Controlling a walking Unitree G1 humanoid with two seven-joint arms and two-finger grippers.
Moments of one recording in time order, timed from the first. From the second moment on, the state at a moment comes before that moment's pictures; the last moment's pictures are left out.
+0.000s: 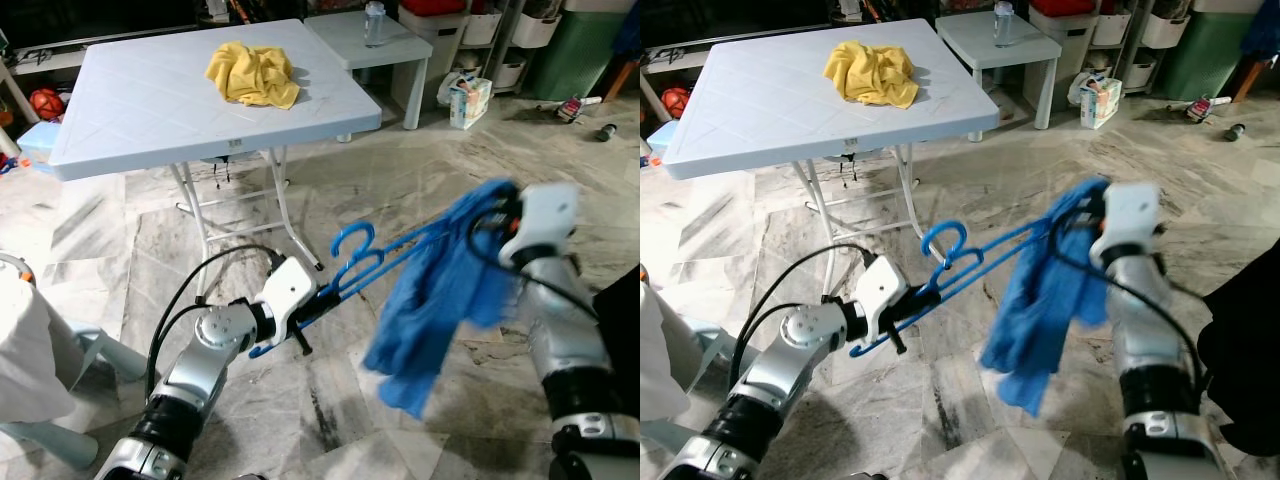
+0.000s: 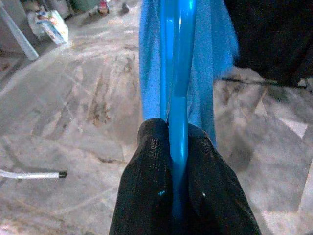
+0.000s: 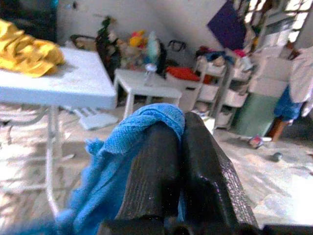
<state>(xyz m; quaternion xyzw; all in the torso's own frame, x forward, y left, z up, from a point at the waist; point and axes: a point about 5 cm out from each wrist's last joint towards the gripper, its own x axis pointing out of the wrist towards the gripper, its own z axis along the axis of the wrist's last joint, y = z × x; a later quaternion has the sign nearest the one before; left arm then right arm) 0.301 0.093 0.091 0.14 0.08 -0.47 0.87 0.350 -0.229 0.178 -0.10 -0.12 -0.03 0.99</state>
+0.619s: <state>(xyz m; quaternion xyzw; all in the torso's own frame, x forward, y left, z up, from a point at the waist) 0.258 0.131 0.090 0.09 0.02 -0.28 0.96 0.343 -0.255 0.150 -0.14 -0.04 -0.14 0.98</state>
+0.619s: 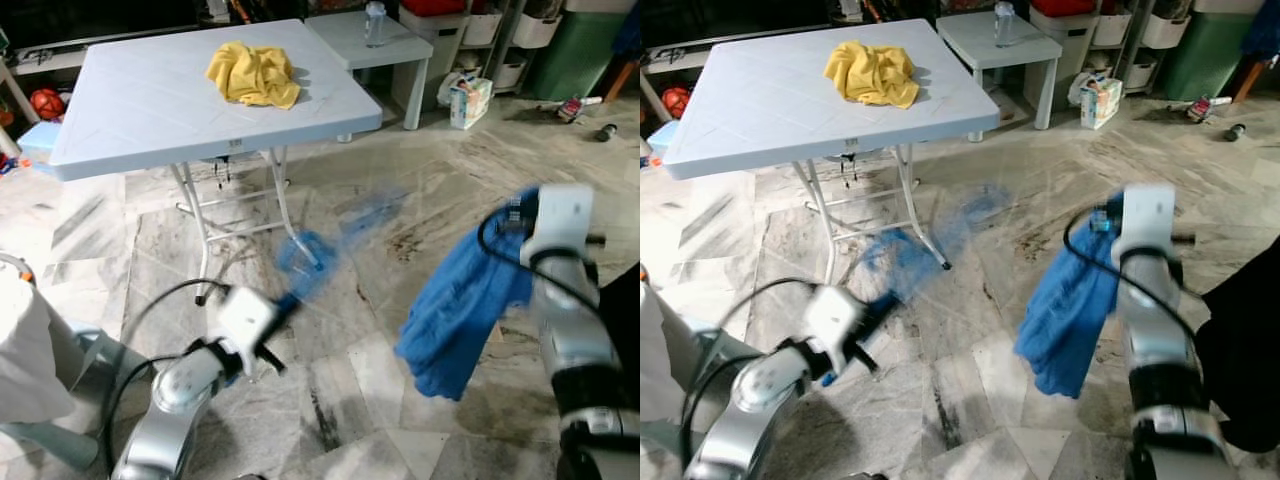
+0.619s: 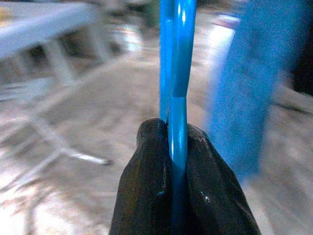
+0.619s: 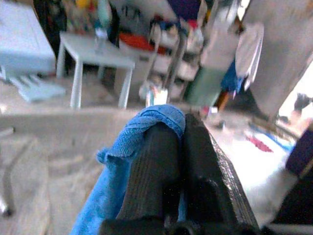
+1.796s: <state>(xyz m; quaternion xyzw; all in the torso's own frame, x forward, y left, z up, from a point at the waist) 0.261 0.152 0.118 0.03 -0.03 -0.01 1.00 0.292 -0.201 0.157 -0.01 -0.04 0.05 1.00</state>
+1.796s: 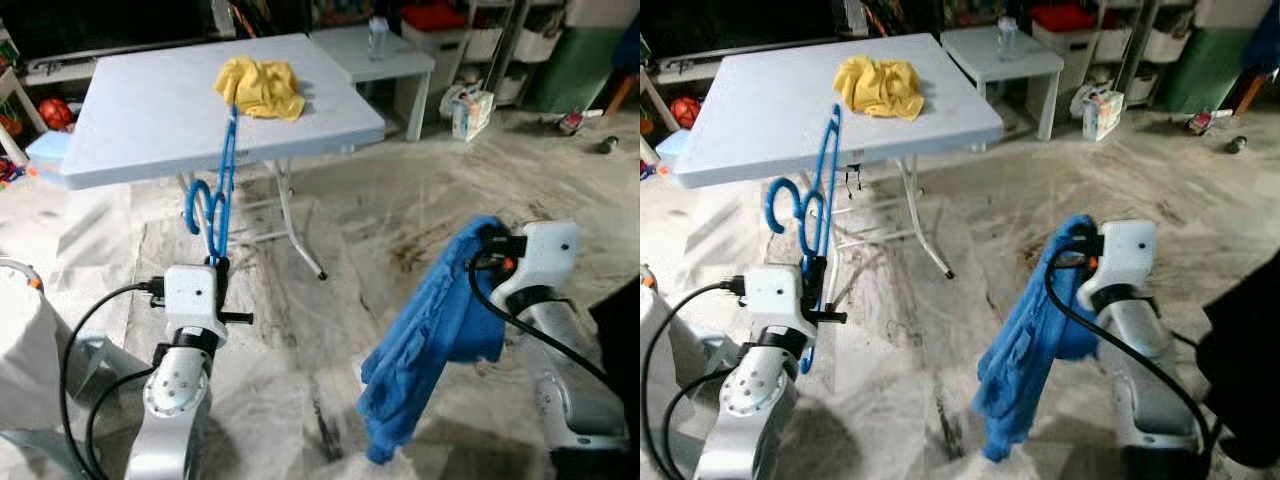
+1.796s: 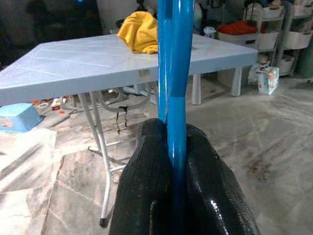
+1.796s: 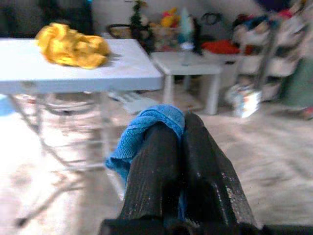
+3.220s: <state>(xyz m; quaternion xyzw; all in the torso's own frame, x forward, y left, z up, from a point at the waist) 0.263 0.145 0.117 0.01 -0.02 -0.01 1.00 0.294 -0.192 0.160 -0.05 -0.04 0.08 0.99</state>
